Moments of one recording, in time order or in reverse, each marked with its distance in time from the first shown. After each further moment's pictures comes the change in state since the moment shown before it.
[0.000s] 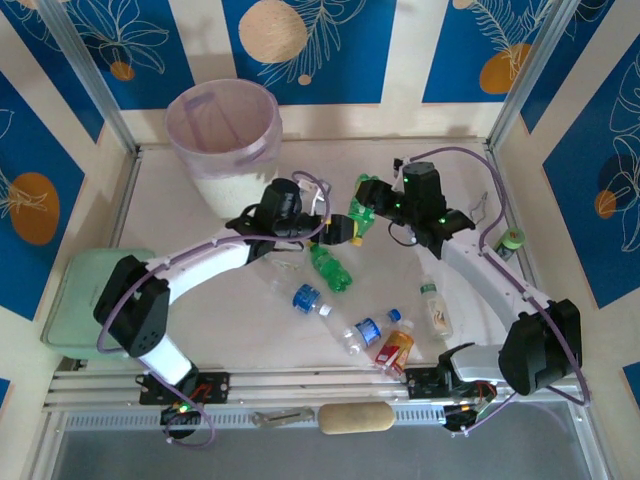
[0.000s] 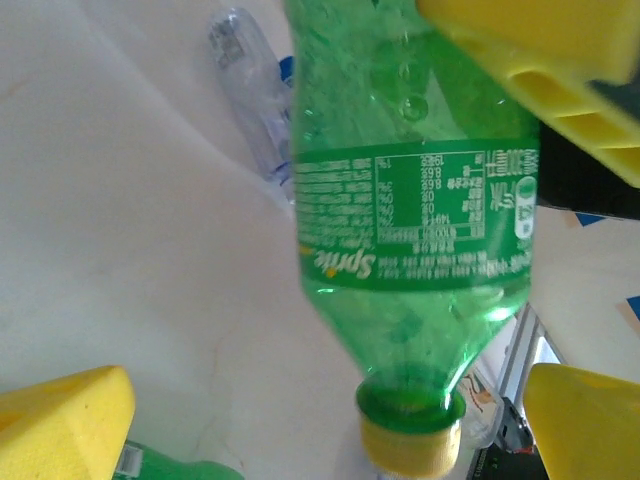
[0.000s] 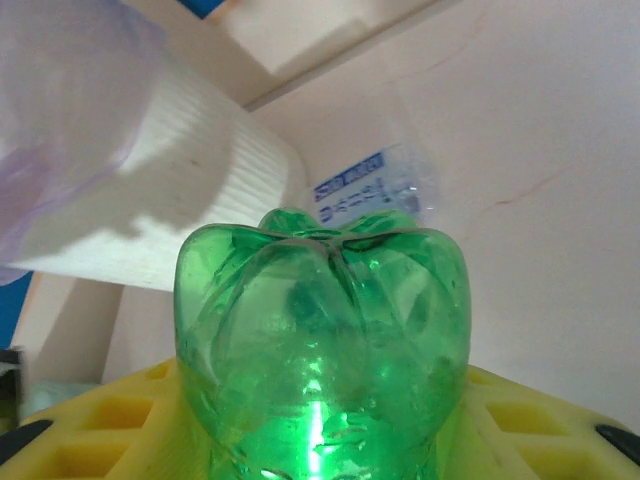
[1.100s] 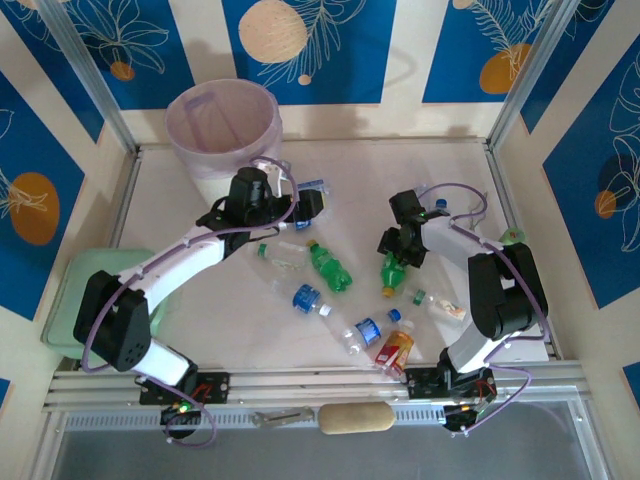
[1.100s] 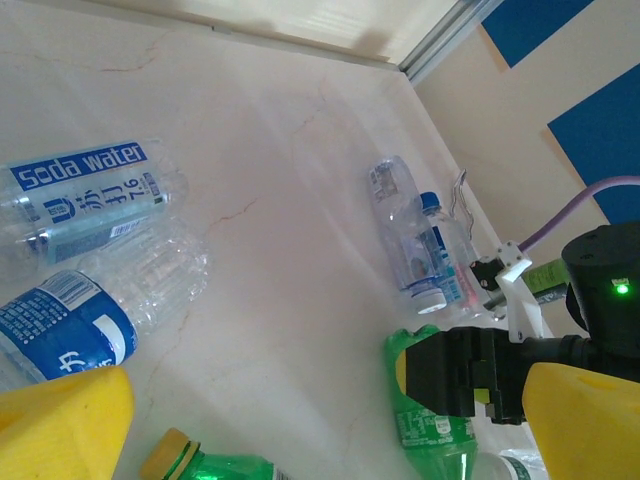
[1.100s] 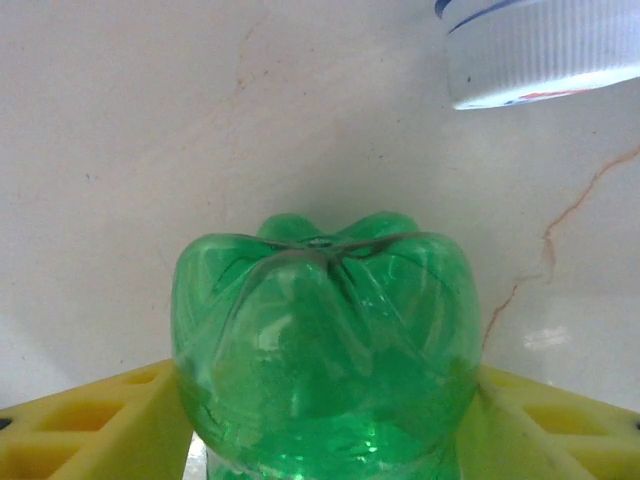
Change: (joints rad) left arm 0.144 -0.122 -0.040 -0.032 -0.206 0.000; right arm -0.098 0.317 -0.064 -0.386 0.238 -0.019
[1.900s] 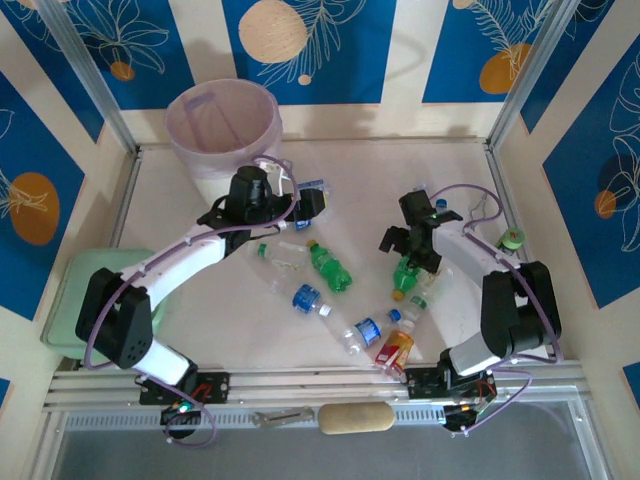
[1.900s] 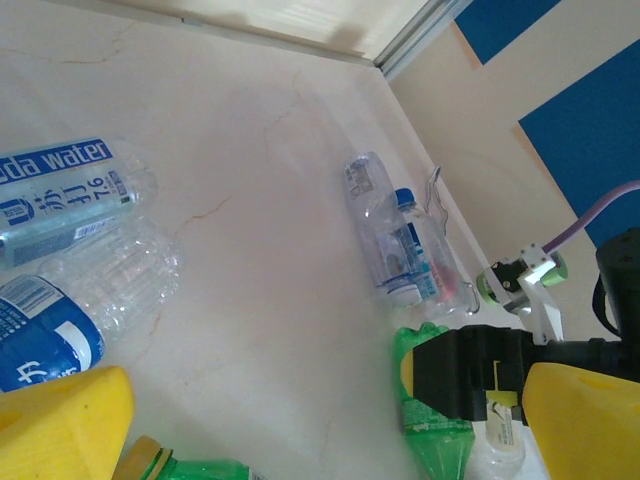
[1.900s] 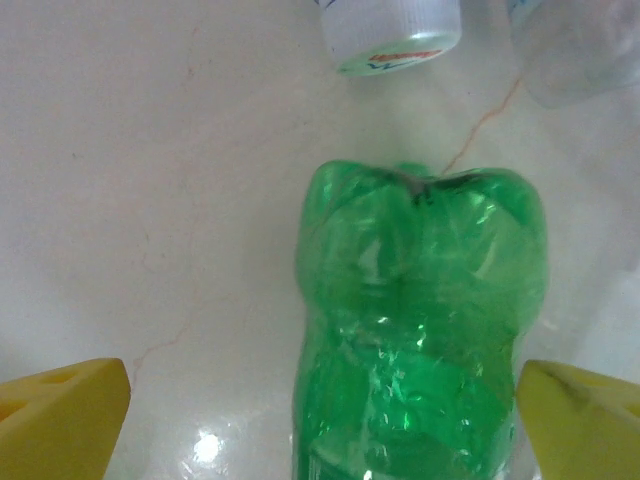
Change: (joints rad) left arm 0.008 0.016 0.005 0.029 0.058 -0.017; right arm -0.025 -0.108 -0.019 -0.096 0.010 0.019
